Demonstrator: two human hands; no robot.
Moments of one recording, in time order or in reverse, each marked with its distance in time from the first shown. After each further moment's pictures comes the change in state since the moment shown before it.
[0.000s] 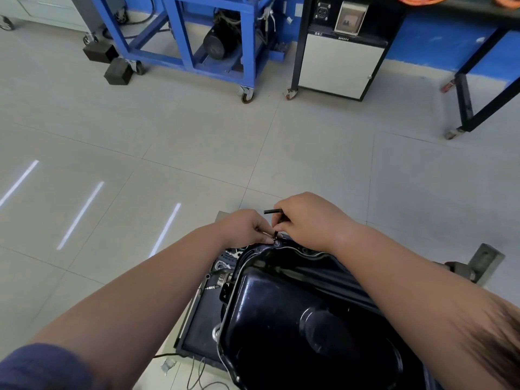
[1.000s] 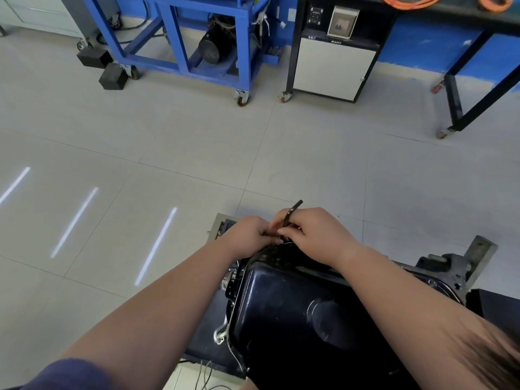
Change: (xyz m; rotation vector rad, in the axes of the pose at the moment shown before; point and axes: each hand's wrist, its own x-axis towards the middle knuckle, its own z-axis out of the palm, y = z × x) left_hand -0.006 -0.008 0.026 -0.082 0.128 0.098; right_hand -0.023 0.002 0.028 0.312 0.129 0.068
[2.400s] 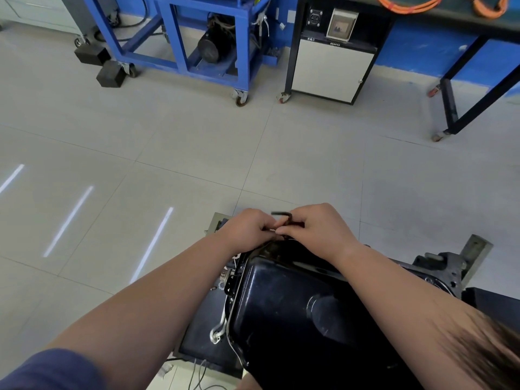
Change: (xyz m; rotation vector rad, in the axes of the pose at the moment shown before) left_hand -0.003 0.010 -0.008 0.060 0.045 0.051; right_hand -0.001 0.004 0.004 0.062 0.131 0.051
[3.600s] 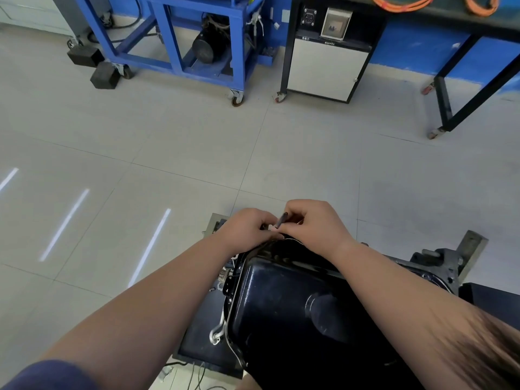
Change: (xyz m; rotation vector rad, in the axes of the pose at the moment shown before) left_hand -0.002 0.003 0.001 -0.040 0.029 0.020; right_hand 0.002 0.006 0.005 0.175 0.073 0.032
